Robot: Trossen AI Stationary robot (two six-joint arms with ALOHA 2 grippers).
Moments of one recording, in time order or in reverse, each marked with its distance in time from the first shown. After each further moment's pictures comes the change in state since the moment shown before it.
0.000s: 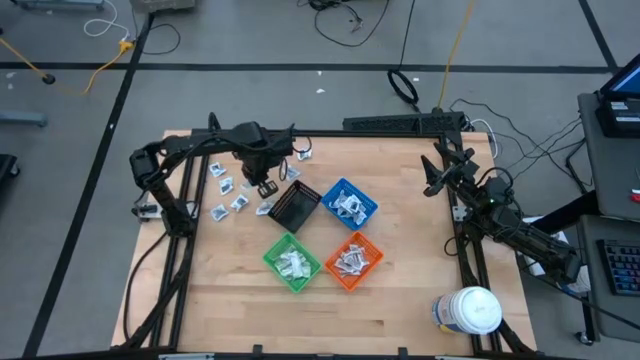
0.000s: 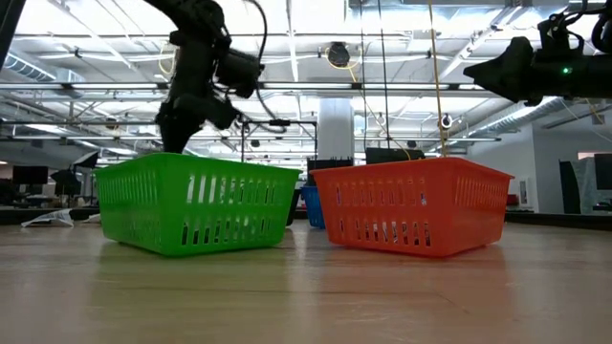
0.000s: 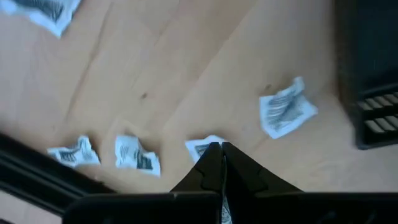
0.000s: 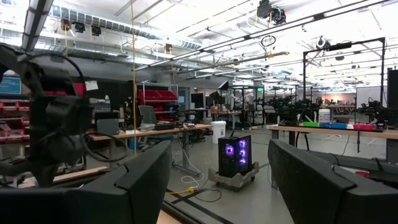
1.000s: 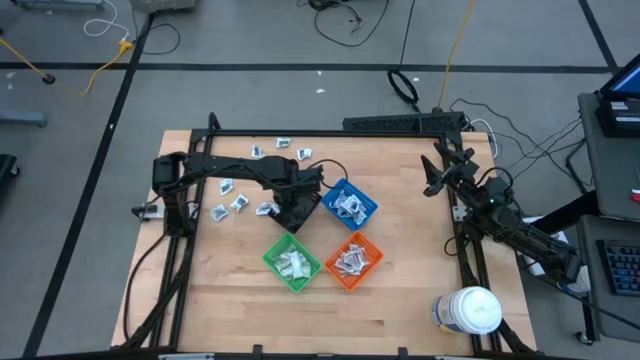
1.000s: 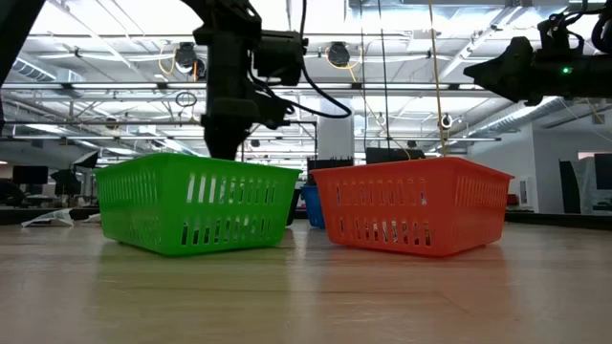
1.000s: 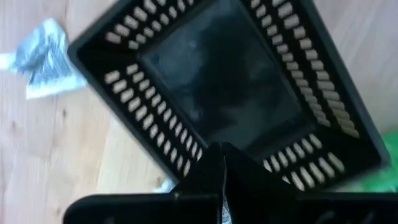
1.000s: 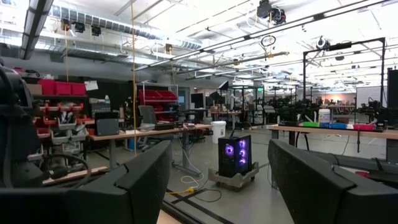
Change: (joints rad) left arm -0.292 0.145 0.074 0.271 -0.007 0.009; right arm 0.000 0.000 0.000 0.000 0.000 0.000
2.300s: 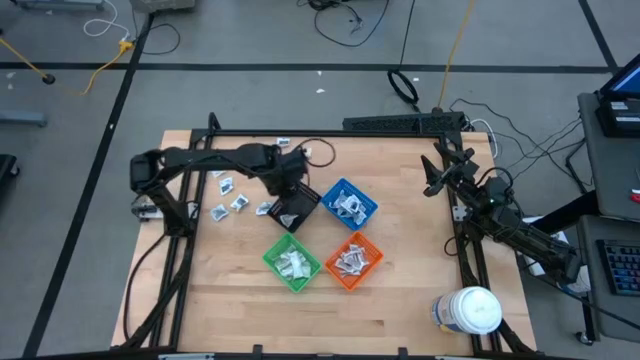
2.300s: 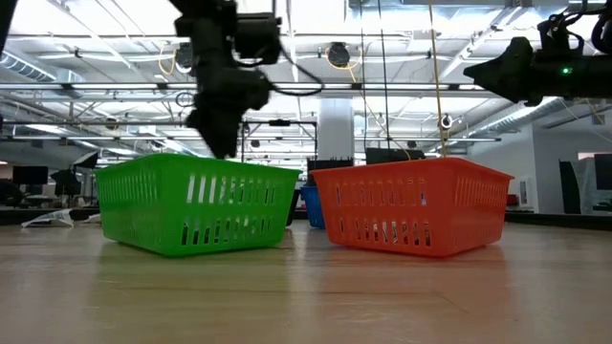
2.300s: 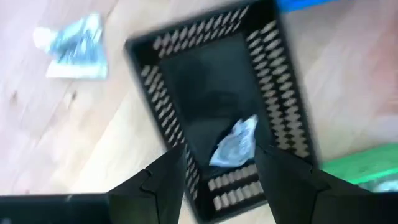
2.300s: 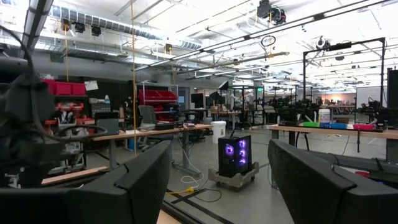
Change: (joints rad) left arm 0.080 -0.163 -0.071 0.067 0.110 -0.179; right arm 0.000 0.000 0.000 0.000 0.000 0.000
